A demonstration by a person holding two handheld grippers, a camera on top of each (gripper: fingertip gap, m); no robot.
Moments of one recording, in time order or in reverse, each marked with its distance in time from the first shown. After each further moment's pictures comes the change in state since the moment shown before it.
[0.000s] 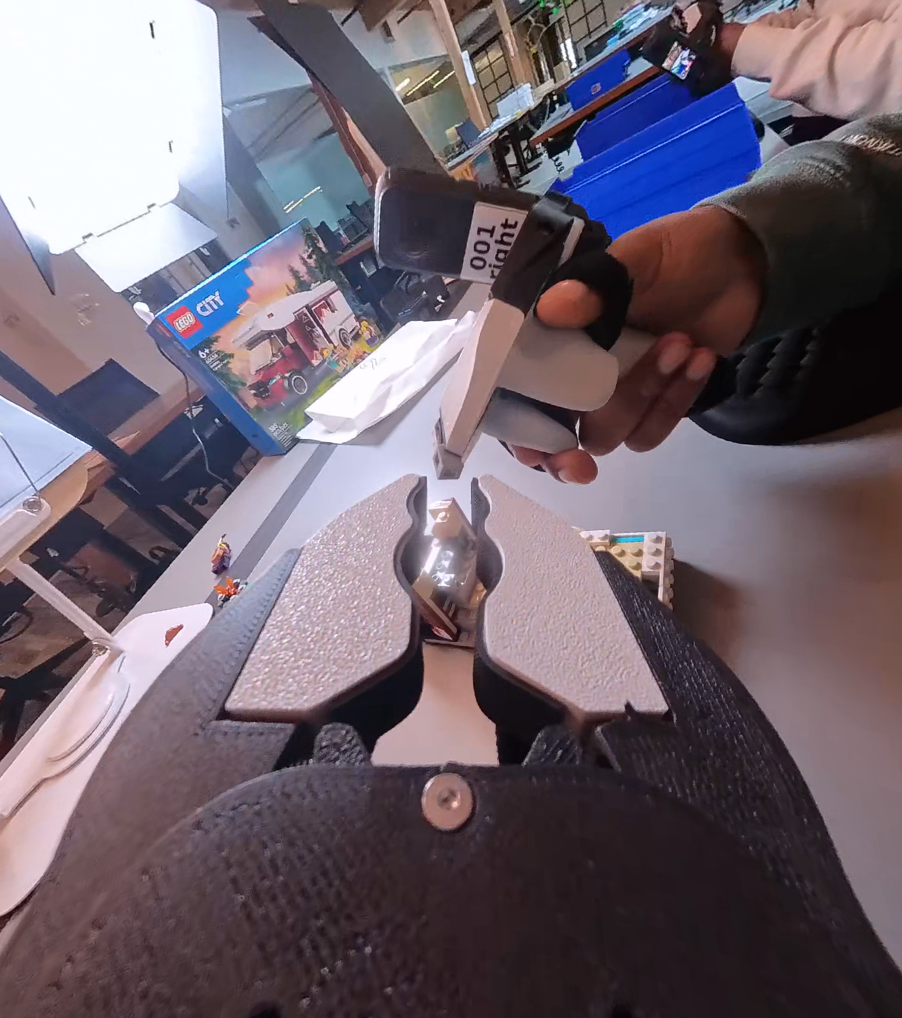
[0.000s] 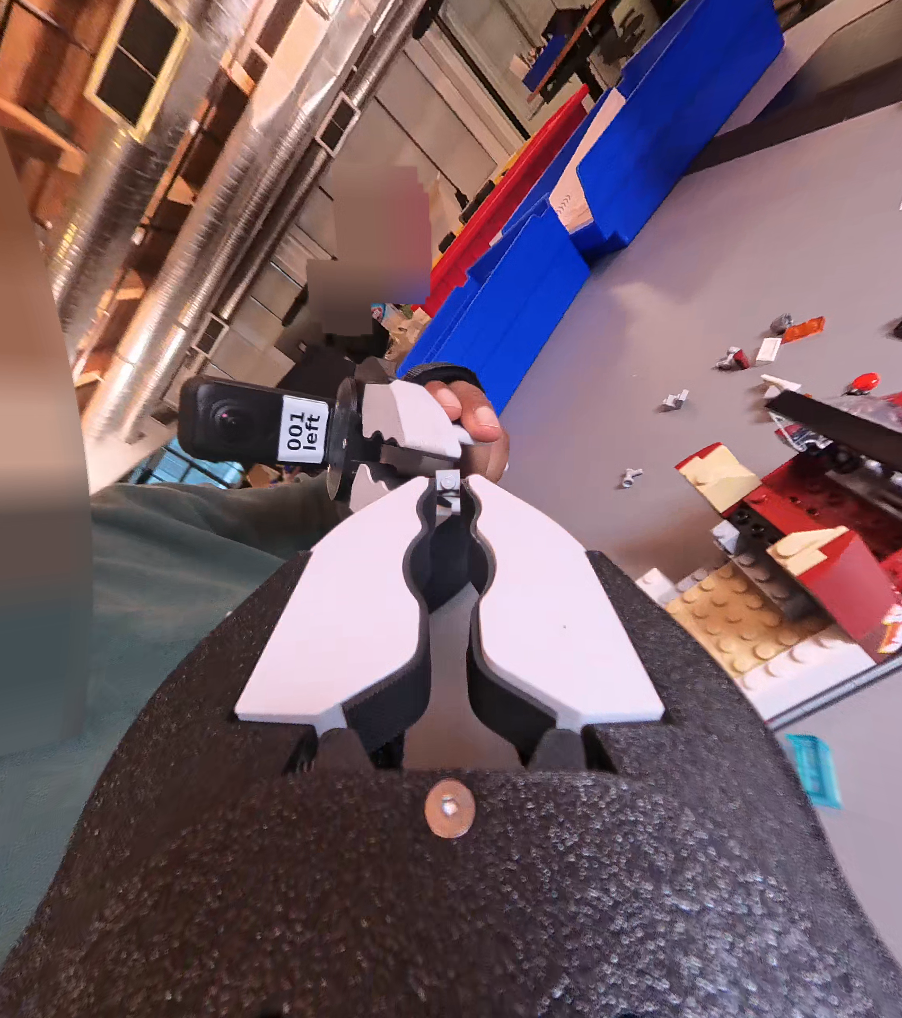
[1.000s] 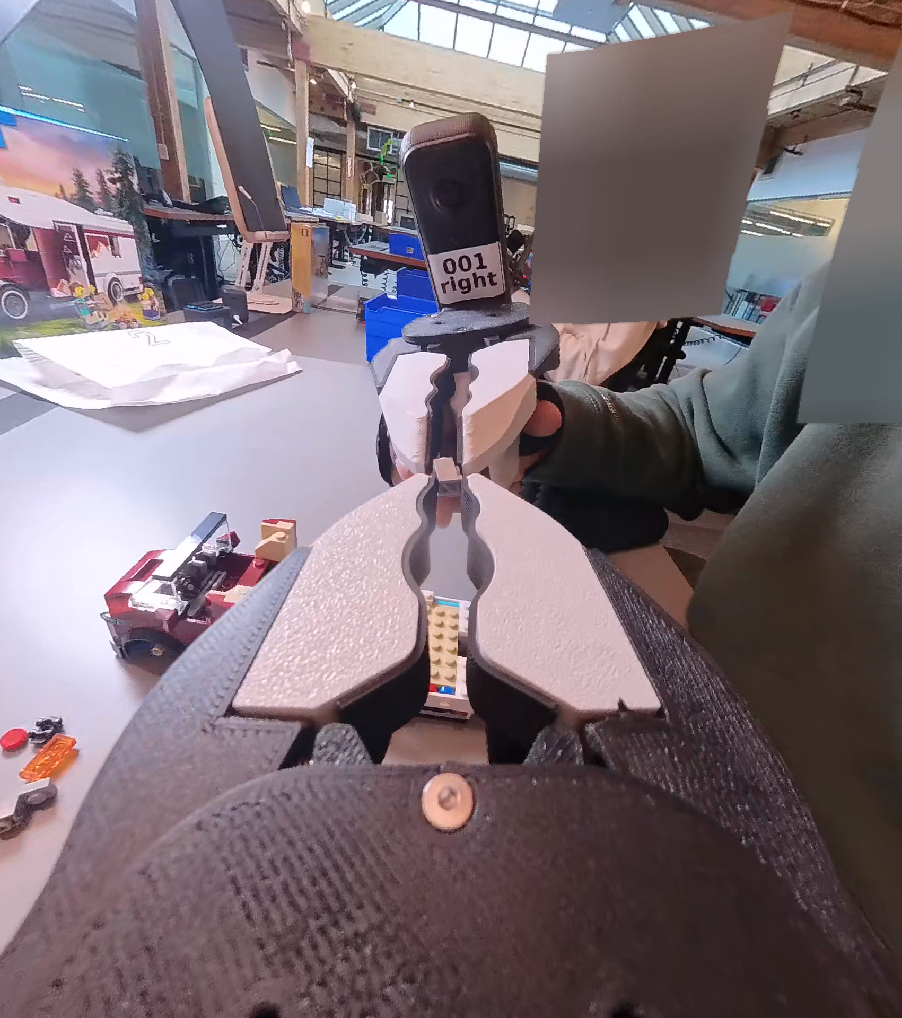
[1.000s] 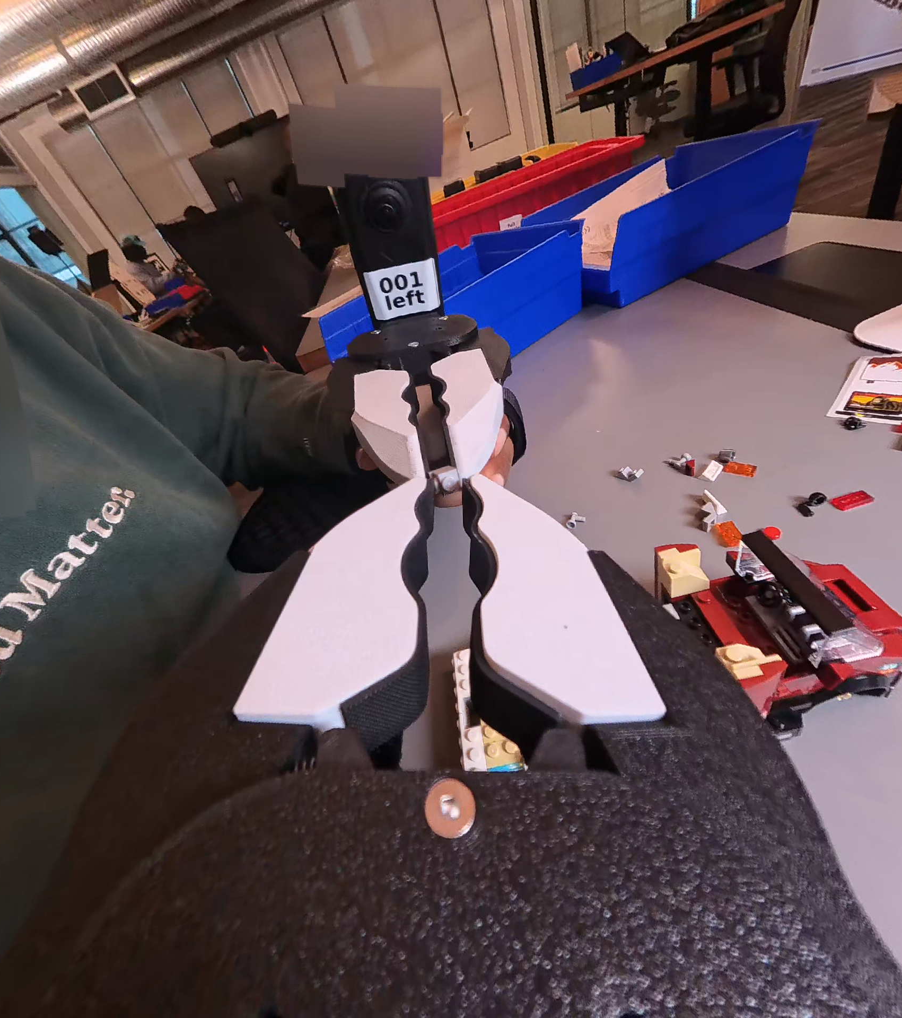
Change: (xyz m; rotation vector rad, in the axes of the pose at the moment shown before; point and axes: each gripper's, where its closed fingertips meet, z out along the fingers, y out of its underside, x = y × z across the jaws) left arm 0.012 -0.018 -0.007 0.176 0.380 -0.622; right arm -0.018 0.006 0.001 -0.089 0.047 -0.513
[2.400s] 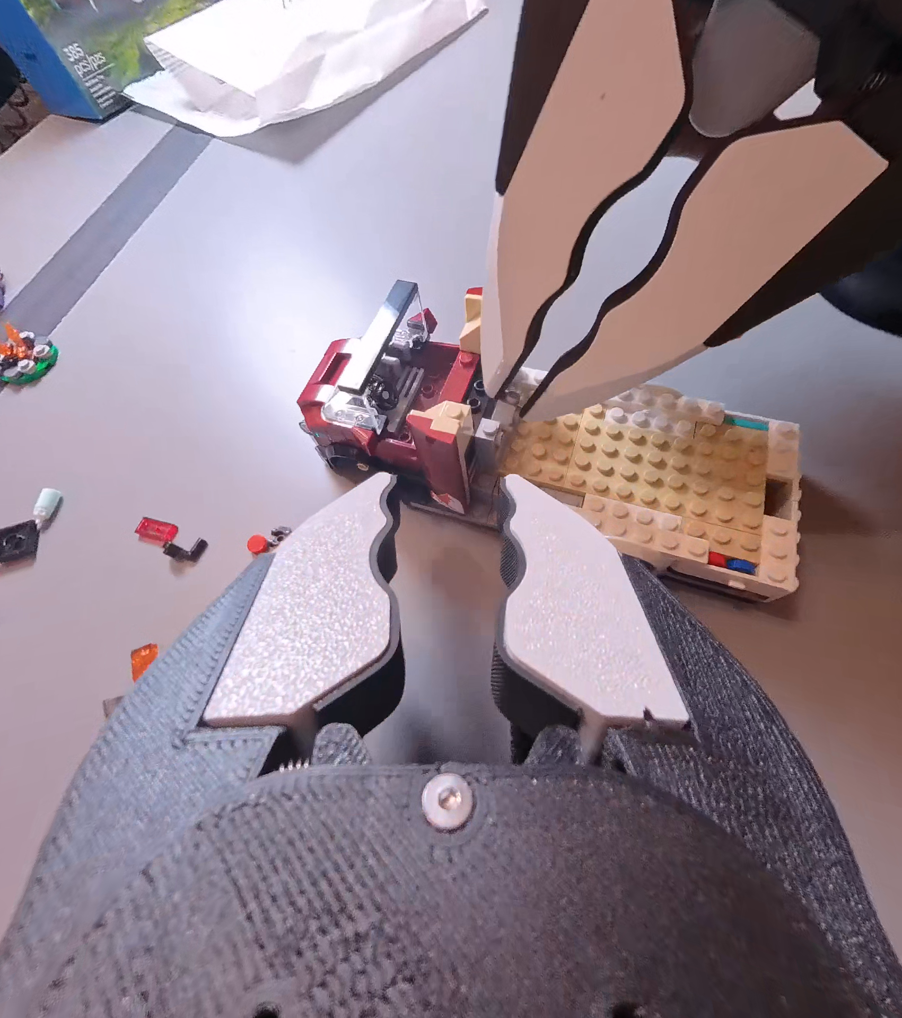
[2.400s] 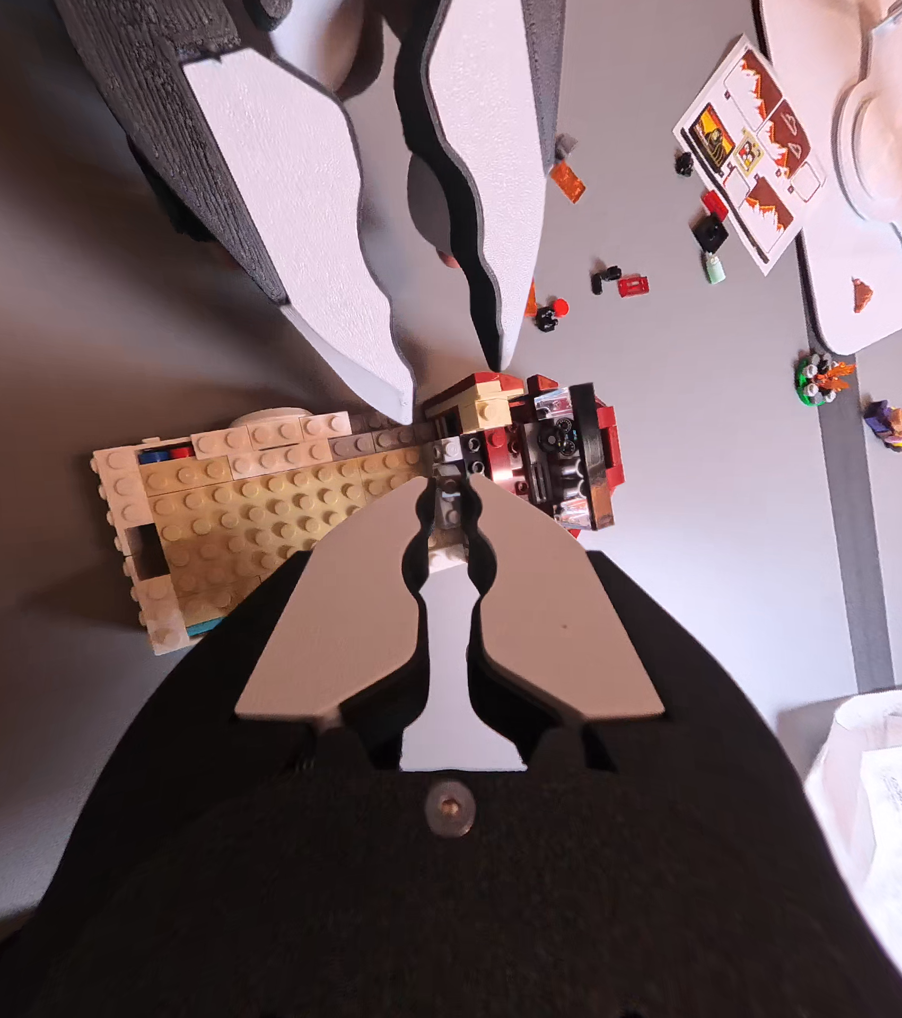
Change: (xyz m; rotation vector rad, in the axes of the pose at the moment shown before) left arm -0.097 0.086 -0.003 -0.533 -0.350 0.185; right arm 0.094 0.071 -0.008 -0.883 0.505 -0.524
